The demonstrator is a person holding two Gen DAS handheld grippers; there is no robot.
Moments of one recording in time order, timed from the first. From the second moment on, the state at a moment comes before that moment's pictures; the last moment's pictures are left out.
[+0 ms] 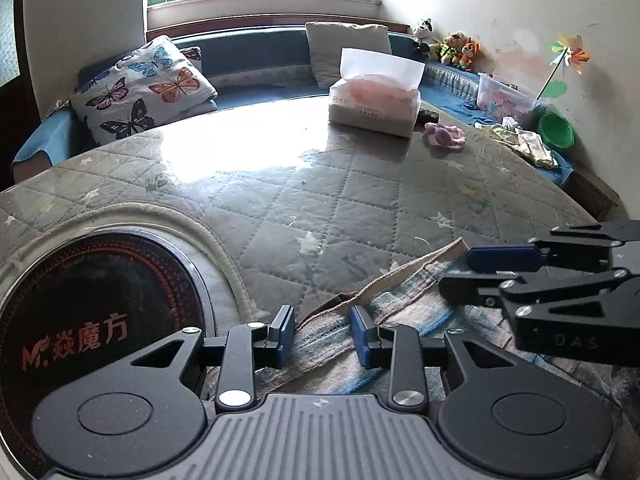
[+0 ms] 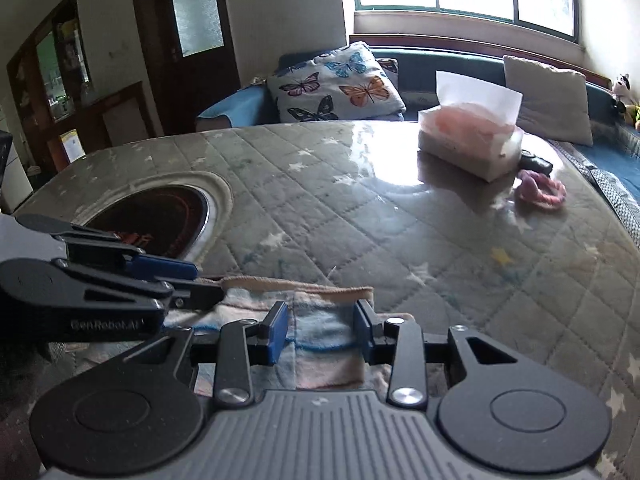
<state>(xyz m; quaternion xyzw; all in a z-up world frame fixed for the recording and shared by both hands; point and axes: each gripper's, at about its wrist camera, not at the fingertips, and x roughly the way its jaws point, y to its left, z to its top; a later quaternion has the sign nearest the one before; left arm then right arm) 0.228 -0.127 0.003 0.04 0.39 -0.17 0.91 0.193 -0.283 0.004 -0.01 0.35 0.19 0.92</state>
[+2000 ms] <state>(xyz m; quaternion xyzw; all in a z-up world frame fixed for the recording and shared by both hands) 0.126 -0.094 0.002 -0.01 0.43 -0.17 0.89 0.073 -0.361 -0.017 0.21 0.37 0.10 0.90</state>
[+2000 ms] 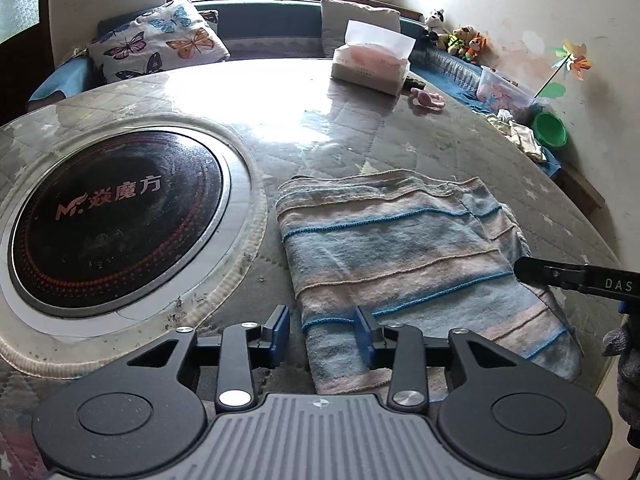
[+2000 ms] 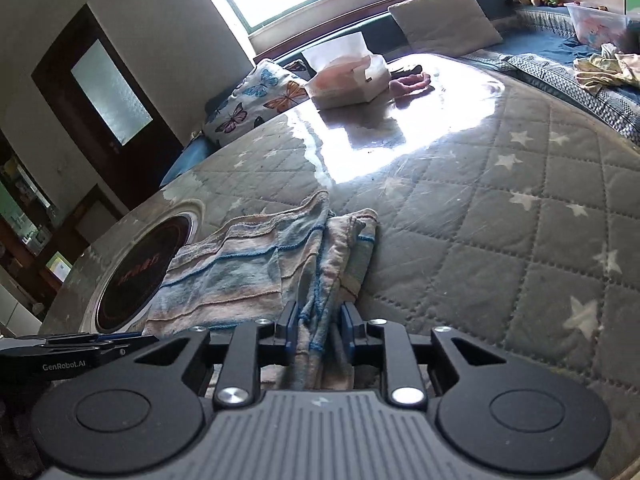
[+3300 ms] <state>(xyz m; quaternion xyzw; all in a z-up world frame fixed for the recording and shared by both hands) 0.124 -0.107 0.004 0.00 0.44 -0.17 0.88 0.075 -0.358 -0.023 0.22 0.35 0.10 0.90</state>
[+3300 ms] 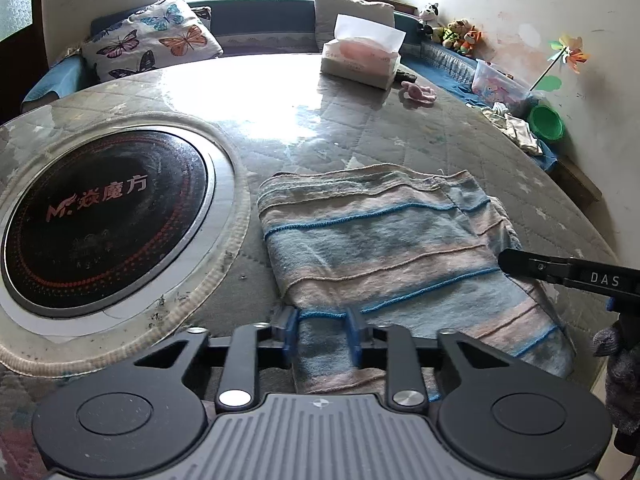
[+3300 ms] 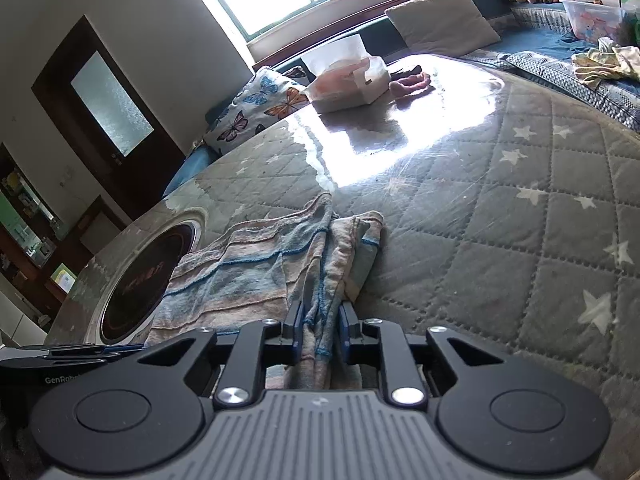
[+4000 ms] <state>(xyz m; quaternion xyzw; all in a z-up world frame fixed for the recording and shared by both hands) 0.127 -0.108 0.002 0.00 0.44 -0.18 0.88 0.071 -0.364 -0.019 0.23 0.34 0.10 0.90</state>
